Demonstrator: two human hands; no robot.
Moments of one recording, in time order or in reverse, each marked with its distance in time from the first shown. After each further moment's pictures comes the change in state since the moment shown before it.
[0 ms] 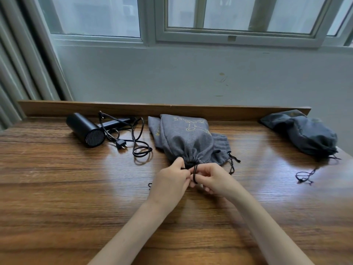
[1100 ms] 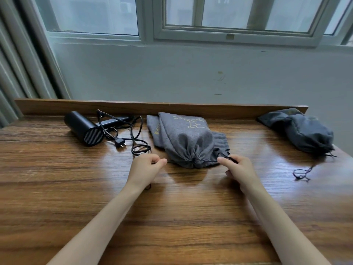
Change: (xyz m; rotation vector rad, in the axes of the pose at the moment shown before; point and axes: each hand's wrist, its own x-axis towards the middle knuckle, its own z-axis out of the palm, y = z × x) left_hand 0.011 -0.053 -0.016 -0.473 0.077 -0.434; right_hand 0.004 0.038 -0.044 0.237 0.564 0.112
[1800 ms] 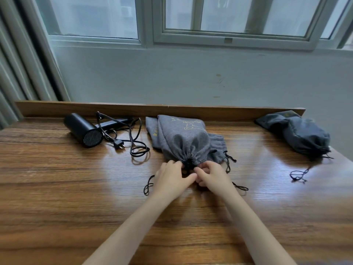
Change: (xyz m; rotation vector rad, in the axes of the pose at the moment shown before) left_hand -0.012 0.030 0.052 0.452 -0.209 -0.047; right_hand -0.029 -0.012 0.047 -0.257 -0.232 -0.065
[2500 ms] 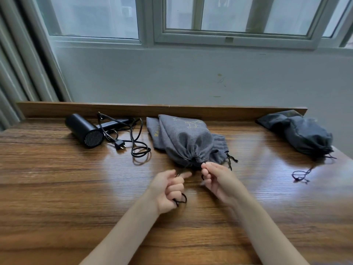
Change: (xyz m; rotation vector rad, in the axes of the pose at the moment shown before) left_hand -0.014 -0.010 -0.014 -1.856 -0.508 -0.640; right_hand -0.006 -0.001 -0.010 0.859 -0.100 0.253
